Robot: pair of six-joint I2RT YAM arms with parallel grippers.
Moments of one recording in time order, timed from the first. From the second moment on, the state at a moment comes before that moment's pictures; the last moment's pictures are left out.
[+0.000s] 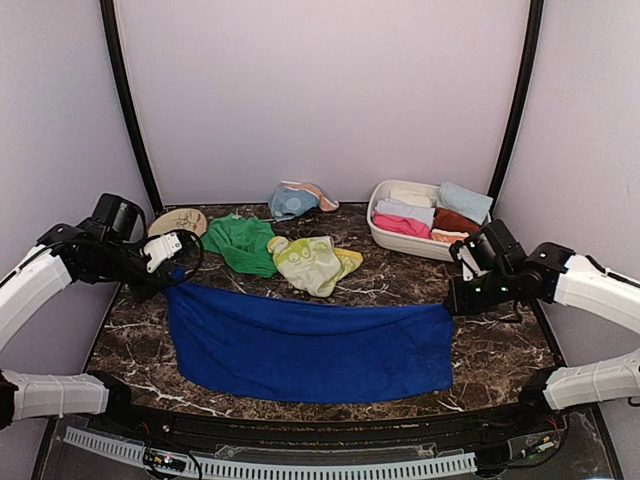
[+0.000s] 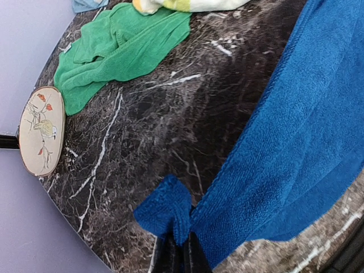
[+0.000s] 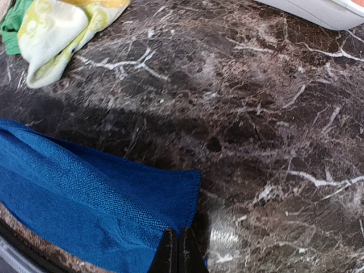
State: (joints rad) left arm -0.30 0.96 0.97 -0.97 0.08 0.65; right arm 0.65 1.04 0.80 -0.76 0.06 0.51
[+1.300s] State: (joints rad) left arm -0.17 1.86 1.24 -0.70 0.16 0.86; right arm 0.47 1.69 1.07 -0.56 0.03 0.20
